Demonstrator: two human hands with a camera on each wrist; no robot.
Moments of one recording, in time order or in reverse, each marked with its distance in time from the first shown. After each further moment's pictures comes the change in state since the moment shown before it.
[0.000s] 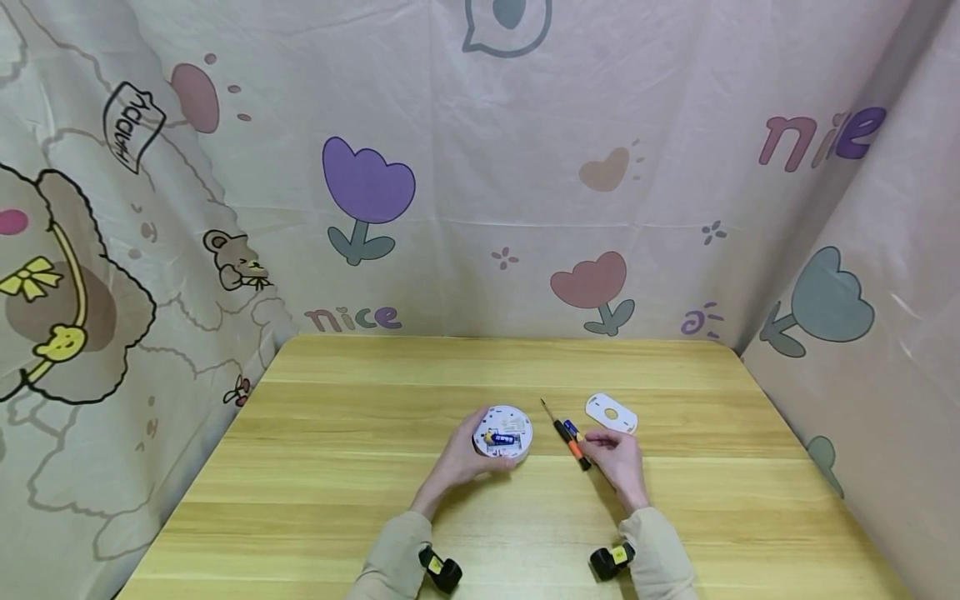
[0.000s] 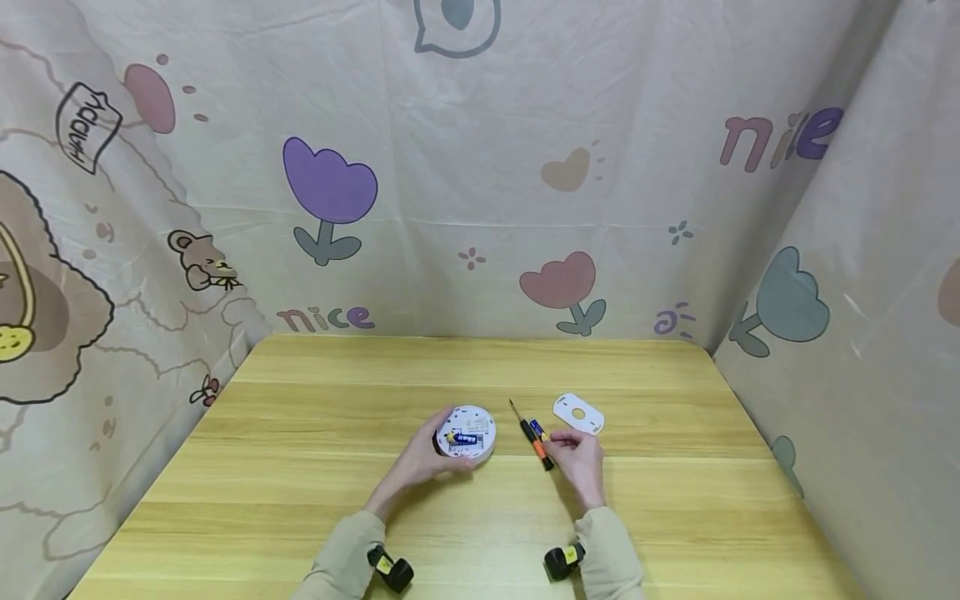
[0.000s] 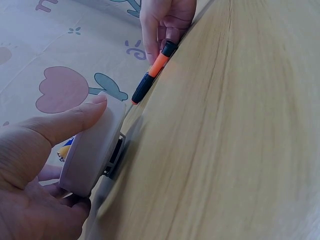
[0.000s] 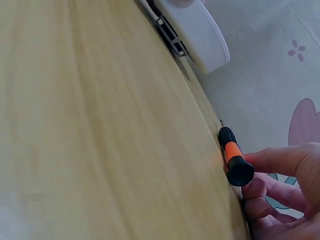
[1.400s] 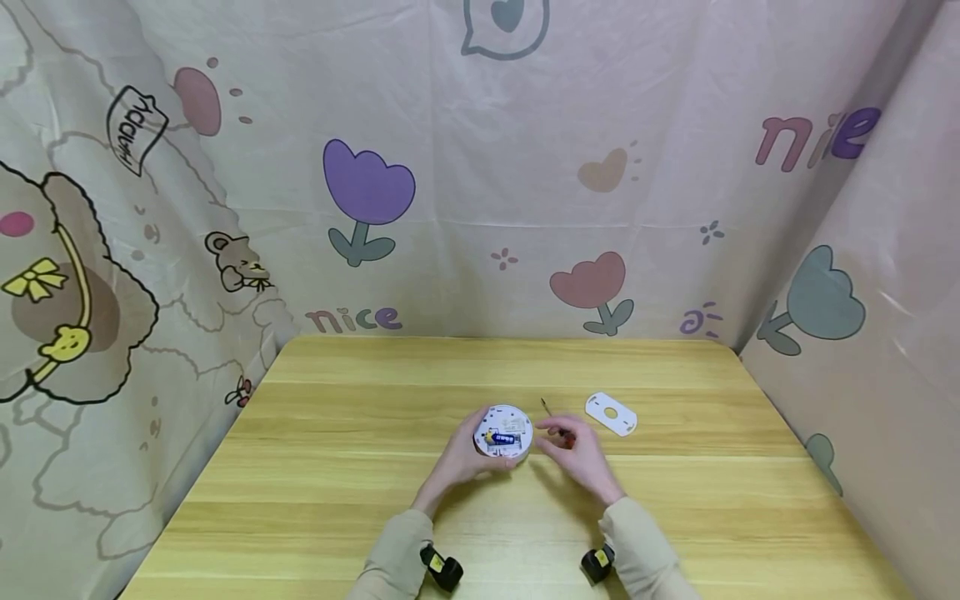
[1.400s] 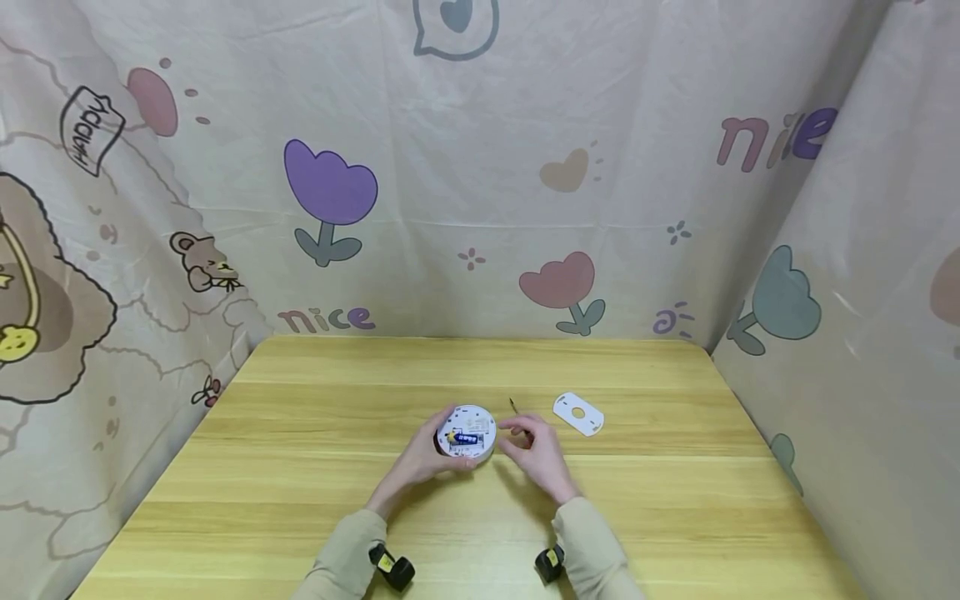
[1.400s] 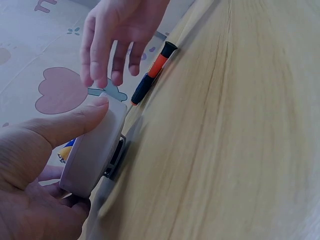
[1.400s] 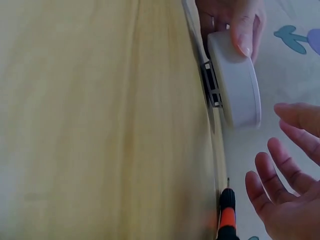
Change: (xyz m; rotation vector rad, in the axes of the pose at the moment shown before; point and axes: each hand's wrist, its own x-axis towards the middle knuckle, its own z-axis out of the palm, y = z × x) left_hand 0.000 0.001 0.000 0.023 -0.010 0.011; right_hand -0.017 -0.036 0.030 -0.052 -0.271 -0.411
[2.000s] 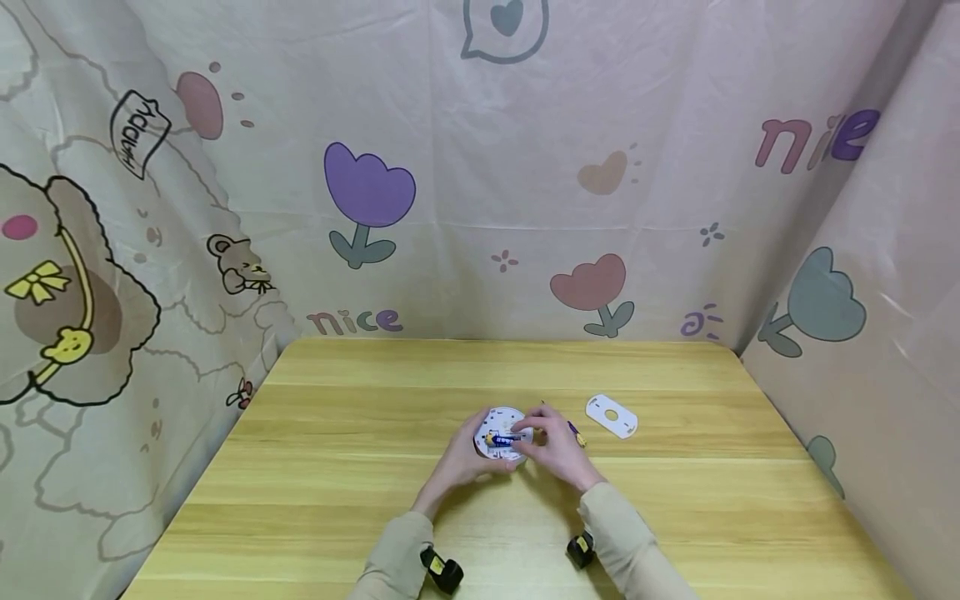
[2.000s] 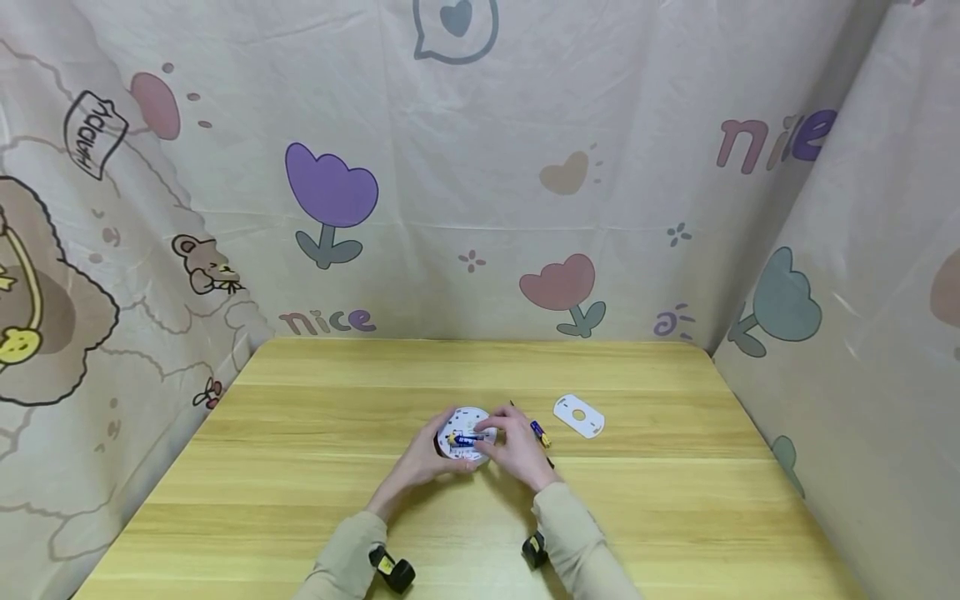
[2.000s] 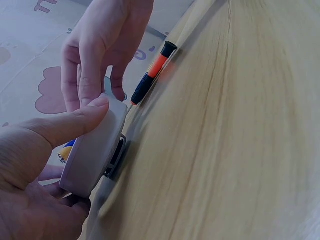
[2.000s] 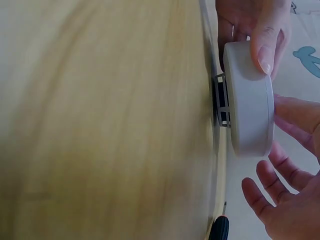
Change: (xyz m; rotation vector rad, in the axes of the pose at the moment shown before) left_hand 0.000 0.000 0.001 -0.031 -0.010 0.028; right_hand 0.019 -0.011 0.021 -0.204 -0.119 -0.160
